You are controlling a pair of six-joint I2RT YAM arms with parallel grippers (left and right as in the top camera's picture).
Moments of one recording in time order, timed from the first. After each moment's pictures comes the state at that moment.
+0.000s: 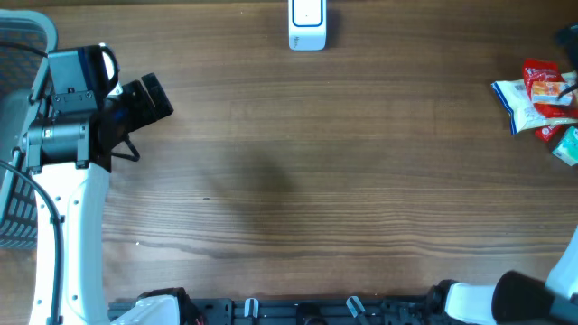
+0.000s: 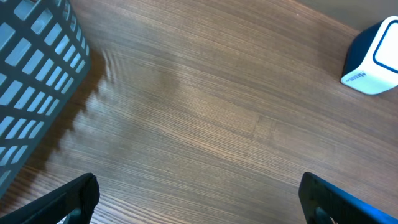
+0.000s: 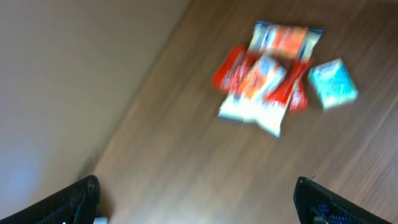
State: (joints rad) left arm 0.10 1.34 1.40 -0.97 -0.02 -0.30; right arm -0.34 1.53 1.89 -1.17 0.07 0.68
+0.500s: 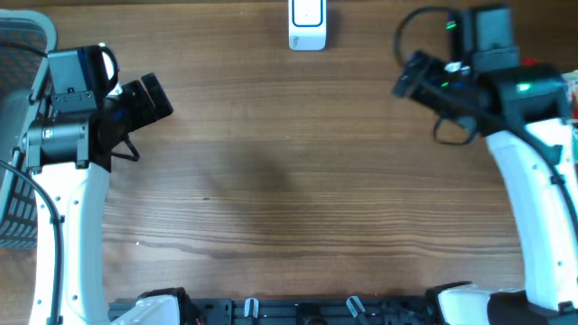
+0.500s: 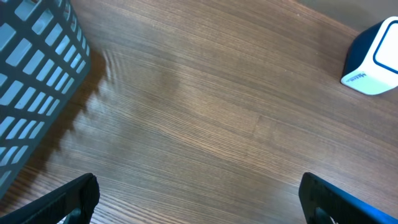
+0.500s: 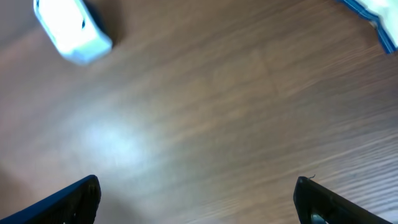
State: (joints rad) left arm 0.10 1.34 1.40 -0.96 -0.02 -0.30; right arm 0.22 1.51 1.73 -1.28 0.13 0.62
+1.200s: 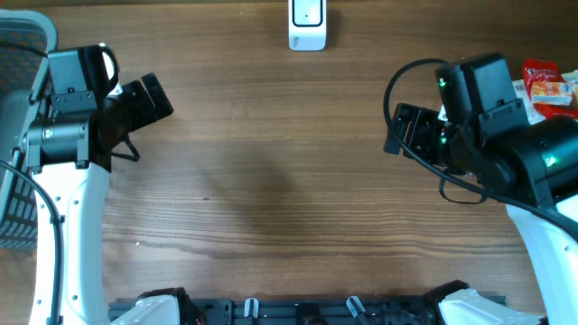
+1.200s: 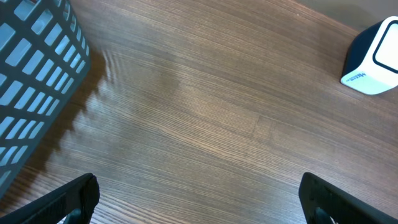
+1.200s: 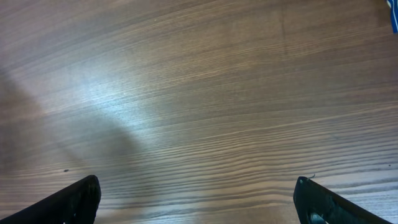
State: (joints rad) left arm 0.10 1.34 1.40 -0.96 -0.02 -0.30; right arm 0.38 1.32 1.72 -1.48 0.10 0.58
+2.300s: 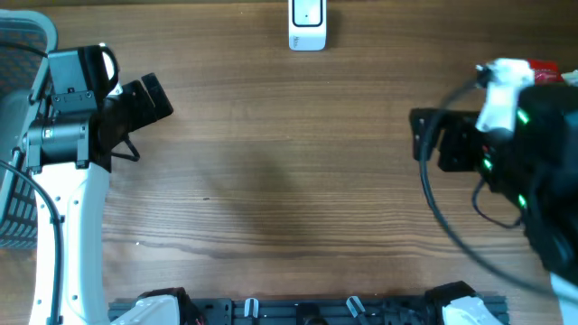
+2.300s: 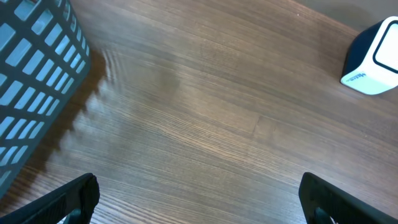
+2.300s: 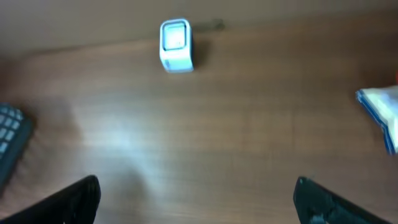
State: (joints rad) left arm 0.10 1.34 1.40 -0.97 -0.02 -0.30; right arm 0.24 1.05 1.57 -1.16 -0.02 0.25
